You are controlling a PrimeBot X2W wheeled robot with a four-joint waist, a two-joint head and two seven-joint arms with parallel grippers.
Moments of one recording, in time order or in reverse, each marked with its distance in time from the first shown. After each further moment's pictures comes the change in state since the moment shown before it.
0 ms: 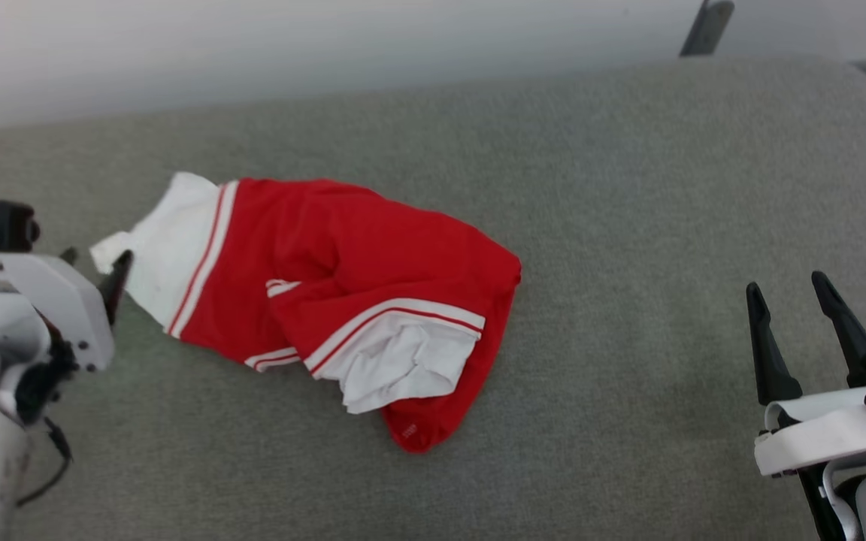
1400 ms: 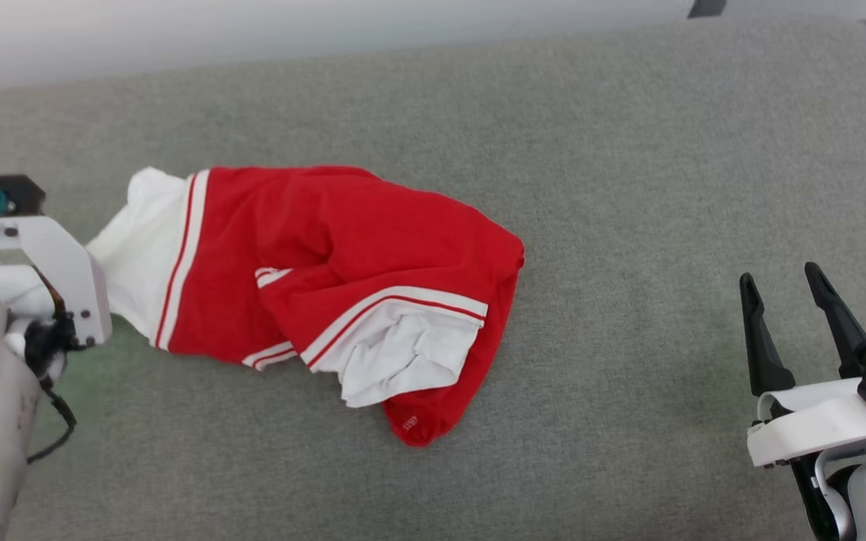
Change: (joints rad) left arm -0.297 -0.061 -0.141 0.464 0.020 0.005 0.179; right arm -0.036 0.013 0.006 0.025 0.005 0.000 0.000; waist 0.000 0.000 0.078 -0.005
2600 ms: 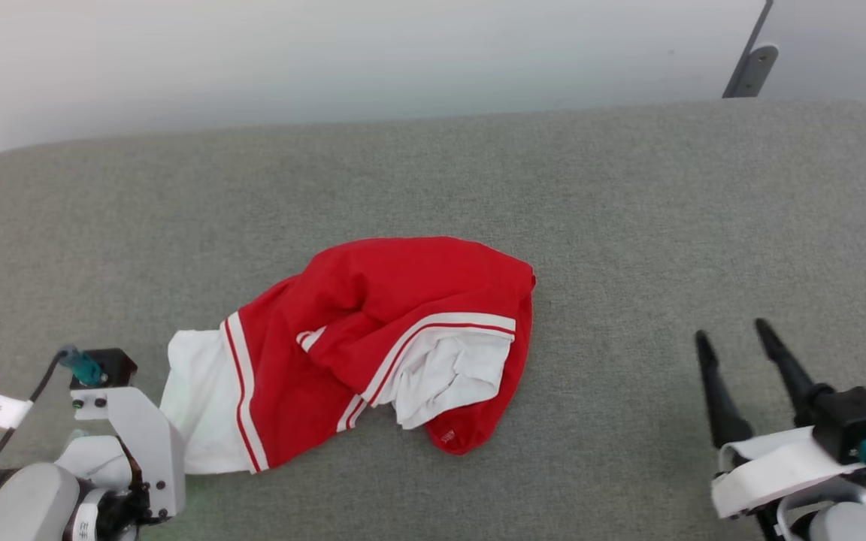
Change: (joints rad) left arm 0.633 0.085 0.052 -0.789 -0.151 0.283 0.299; right arm 0.077 0.021 0.054 0.027 0.020 0.000 0.000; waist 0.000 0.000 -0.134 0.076
